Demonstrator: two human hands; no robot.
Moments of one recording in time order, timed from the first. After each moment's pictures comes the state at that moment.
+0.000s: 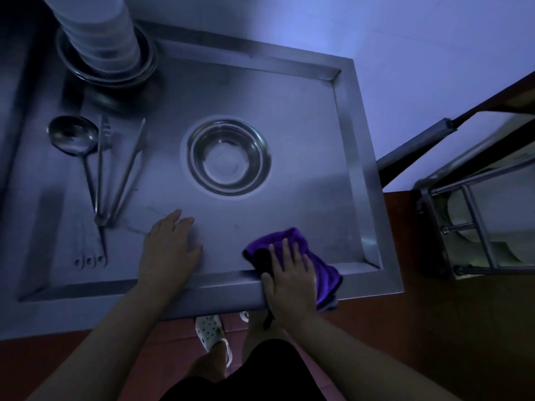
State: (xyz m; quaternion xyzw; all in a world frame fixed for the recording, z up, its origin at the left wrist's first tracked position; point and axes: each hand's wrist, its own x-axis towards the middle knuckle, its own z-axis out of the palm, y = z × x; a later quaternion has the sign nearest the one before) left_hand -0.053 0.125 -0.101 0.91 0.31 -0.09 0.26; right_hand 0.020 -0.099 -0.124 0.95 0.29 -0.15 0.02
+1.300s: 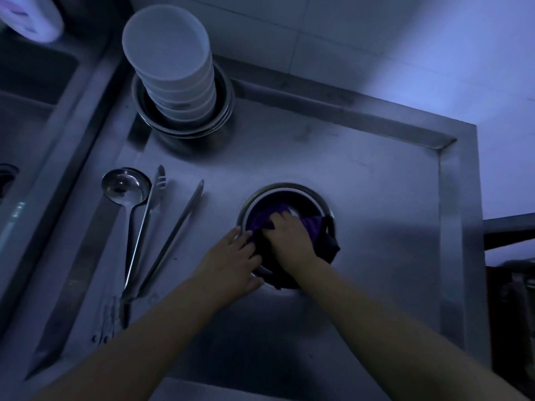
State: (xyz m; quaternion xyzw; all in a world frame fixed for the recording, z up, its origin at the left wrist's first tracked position) left_hand 0.077 0.225 -0.160 0.98 0.03 -0.18 0.07; right_hand 0.222 0.144 -0.180 0.79 0.60 -0.14 0.02
